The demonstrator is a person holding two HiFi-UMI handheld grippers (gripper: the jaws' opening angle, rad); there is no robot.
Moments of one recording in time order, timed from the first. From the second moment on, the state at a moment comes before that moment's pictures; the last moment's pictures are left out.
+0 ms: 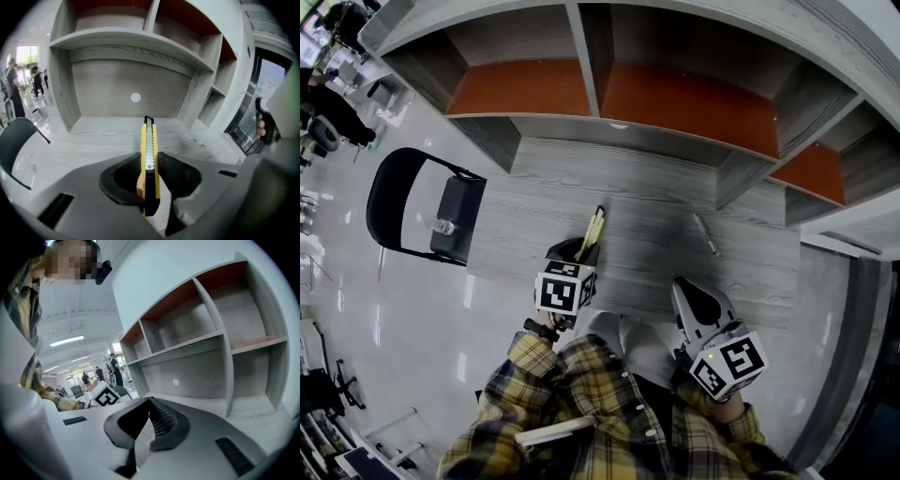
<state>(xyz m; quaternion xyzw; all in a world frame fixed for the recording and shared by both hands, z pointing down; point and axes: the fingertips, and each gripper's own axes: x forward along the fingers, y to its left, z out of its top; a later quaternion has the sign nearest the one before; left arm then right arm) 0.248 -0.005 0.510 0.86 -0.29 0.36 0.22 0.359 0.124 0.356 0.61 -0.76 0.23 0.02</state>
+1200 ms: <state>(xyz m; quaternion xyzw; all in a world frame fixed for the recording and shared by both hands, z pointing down) -0.142 -0.123 0.471 0.75 -0.54 0.22 0.32 0.052 -0.046 0.391 0.39 -0.88 0.25 0.12</state>
